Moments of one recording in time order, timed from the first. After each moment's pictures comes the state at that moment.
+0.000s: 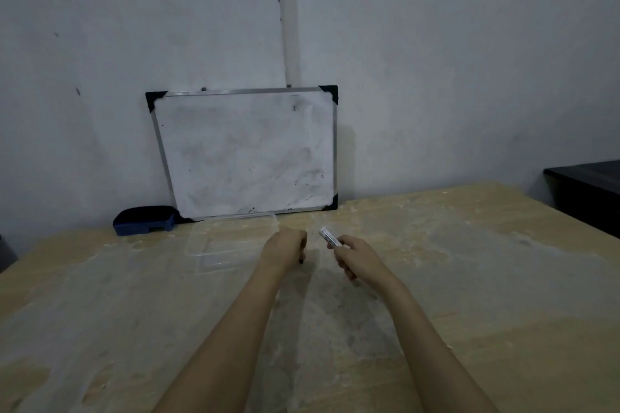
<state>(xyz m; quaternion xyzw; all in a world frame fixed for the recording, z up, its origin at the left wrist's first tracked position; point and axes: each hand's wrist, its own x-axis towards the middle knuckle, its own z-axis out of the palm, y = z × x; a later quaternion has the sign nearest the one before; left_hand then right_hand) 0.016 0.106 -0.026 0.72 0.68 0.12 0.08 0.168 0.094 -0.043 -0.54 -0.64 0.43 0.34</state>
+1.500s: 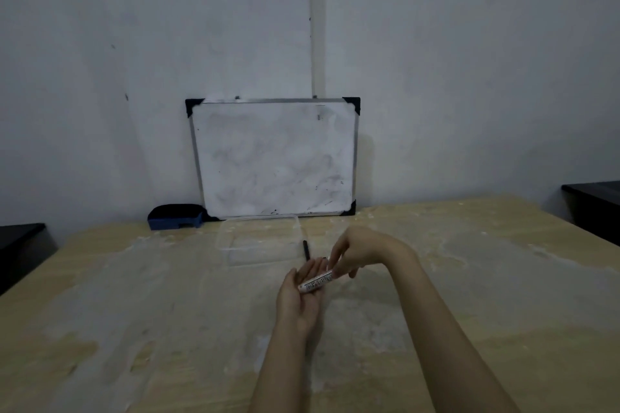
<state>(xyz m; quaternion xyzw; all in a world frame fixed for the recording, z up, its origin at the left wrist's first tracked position) 0.029 0.019 -0.051 0.02 0.26 0.70 0.67 0.145 0.063 0.028 -0.49 -0.82 0.28 0.06</state>
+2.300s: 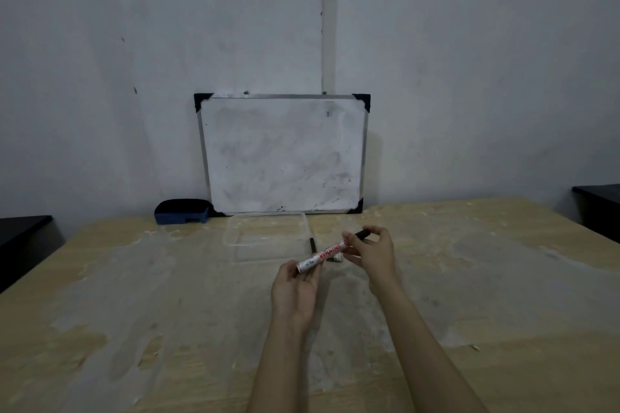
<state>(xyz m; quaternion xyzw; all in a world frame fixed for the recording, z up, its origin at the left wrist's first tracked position) 0.007 0.027 -0.063 0.03 0.17 0.74 0.65 0.124 0.072 -0.034 -0.42 -0.40 0.53 0.61</state>
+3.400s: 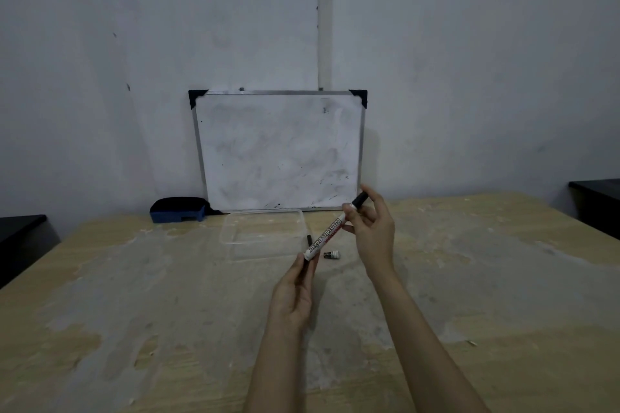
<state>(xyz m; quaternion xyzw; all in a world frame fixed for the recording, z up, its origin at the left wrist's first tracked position) 0.008 0.020 -0.059 0.04 0.19 0.72 0.66 0.120 0.070 -0.012 -0.34 -0.52 0.38 0.68</state>
